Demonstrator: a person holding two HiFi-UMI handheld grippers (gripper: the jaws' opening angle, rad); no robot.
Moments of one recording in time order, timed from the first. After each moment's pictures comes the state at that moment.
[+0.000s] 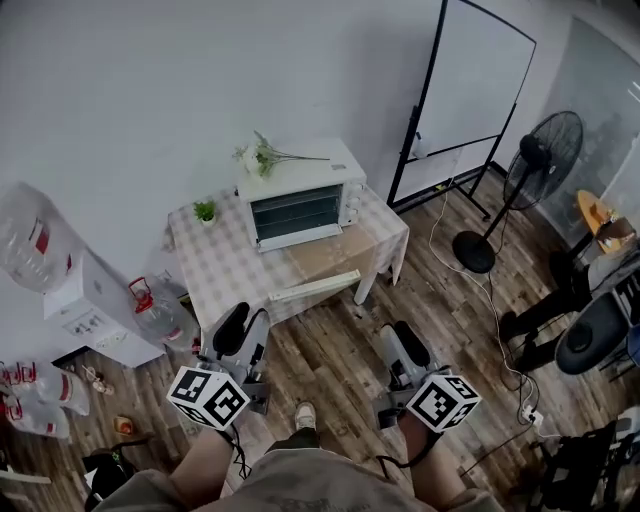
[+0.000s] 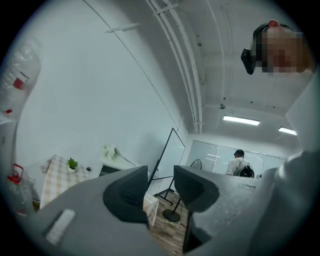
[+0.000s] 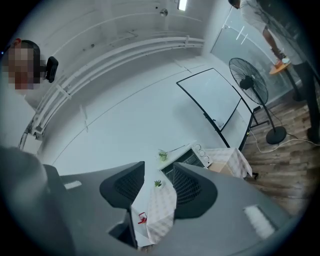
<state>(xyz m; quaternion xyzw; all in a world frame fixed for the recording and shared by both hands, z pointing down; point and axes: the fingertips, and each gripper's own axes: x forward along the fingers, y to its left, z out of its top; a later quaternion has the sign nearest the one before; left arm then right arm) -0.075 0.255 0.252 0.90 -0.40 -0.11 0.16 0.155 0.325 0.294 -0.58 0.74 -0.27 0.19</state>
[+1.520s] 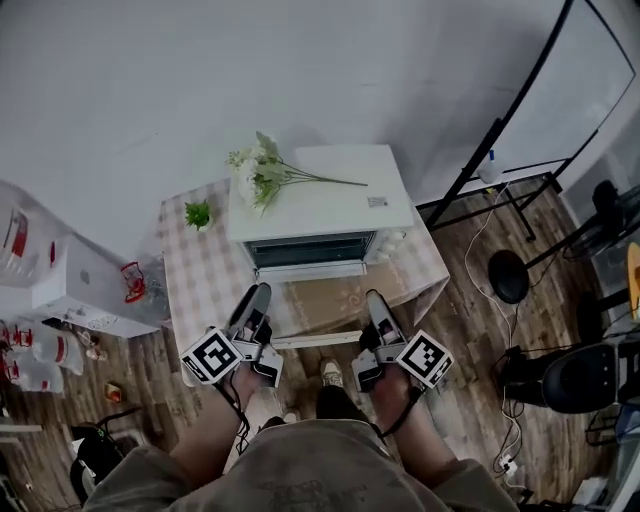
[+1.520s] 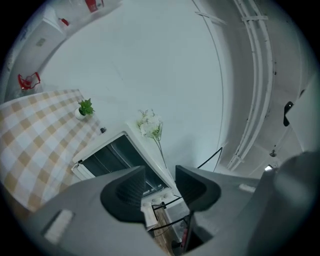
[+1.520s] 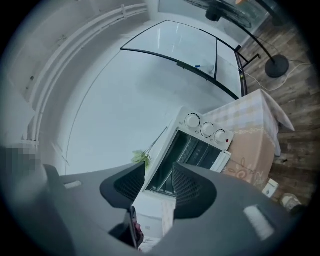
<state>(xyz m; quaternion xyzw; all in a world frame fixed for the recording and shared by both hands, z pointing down) -0.037 -0.048 0.400 0.74 -0.46 -0.22 0.44 0.193 -0.033 0.412 -0.47 0.69 -0.49 0.26</state>
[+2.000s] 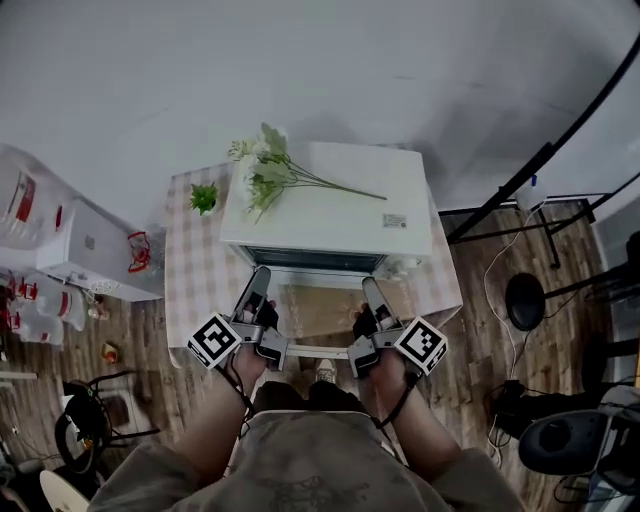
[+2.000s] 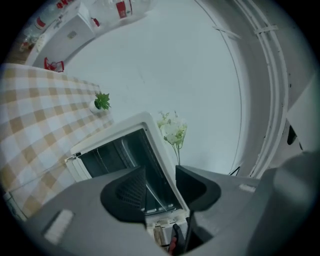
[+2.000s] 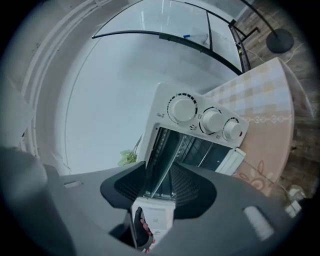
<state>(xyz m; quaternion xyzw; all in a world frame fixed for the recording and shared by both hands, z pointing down) -0.016 -0.120 0.430 0.65 -0.47 -0.36 0.48 0.196 -0.132 0.465 -0.40 0.68 -0.56 0.23</state>
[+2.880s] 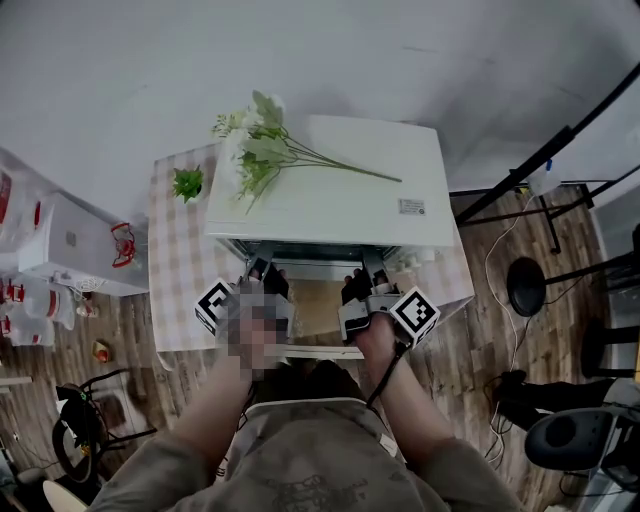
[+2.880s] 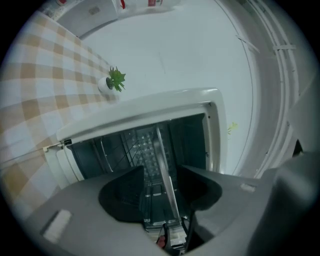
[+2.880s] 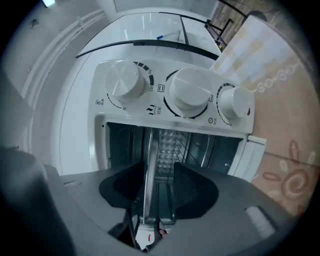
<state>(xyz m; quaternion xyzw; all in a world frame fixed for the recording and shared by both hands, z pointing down) -0.029 -0.187 0.514 0.63 -0.46 -0.37 0.50 0.173 -0.196 0.524 -0.41 0.62 -0.59 0.33</state>
